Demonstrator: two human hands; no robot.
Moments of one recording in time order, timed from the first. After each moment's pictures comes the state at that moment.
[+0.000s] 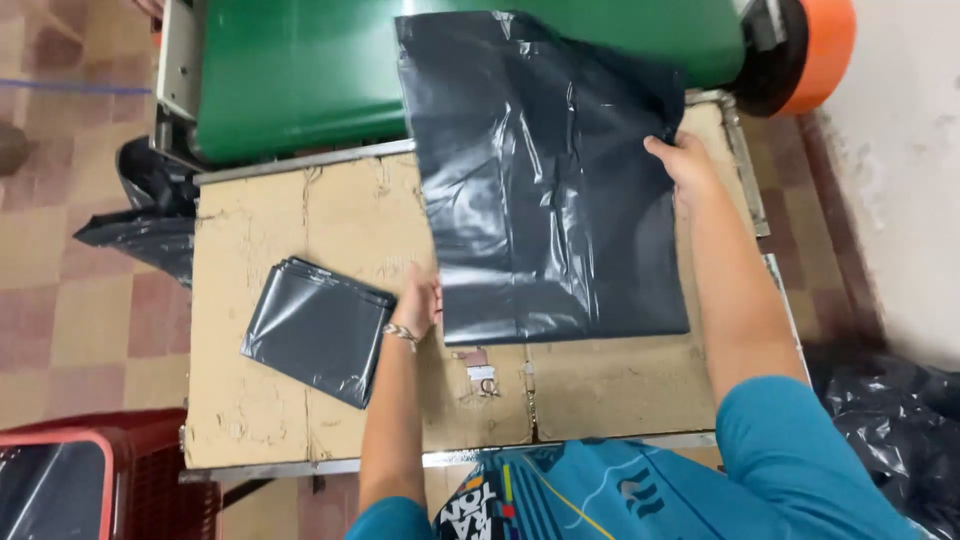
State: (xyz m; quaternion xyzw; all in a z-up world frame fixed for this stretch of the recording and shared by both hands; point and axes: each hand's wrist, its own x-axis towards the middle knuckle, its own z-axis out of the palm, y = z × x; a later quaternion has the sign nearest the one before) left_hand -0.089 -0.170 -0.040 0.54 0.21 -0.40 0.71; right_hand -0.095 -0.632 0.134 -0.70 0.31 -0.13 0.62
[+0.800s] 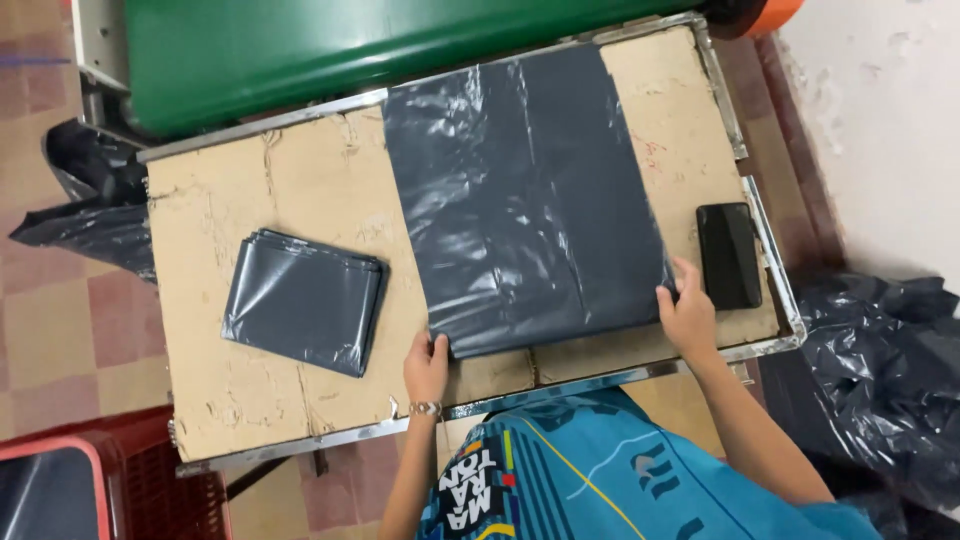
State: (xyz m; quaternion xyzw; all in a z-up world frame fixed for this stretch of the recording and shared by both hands) left_hand -0.296 -0.128 -0.013 0.89 0.11 -0.16 0.40; right_hand -0.402 -0.544 0.069 -0.91 0.32 -0.05 0.28
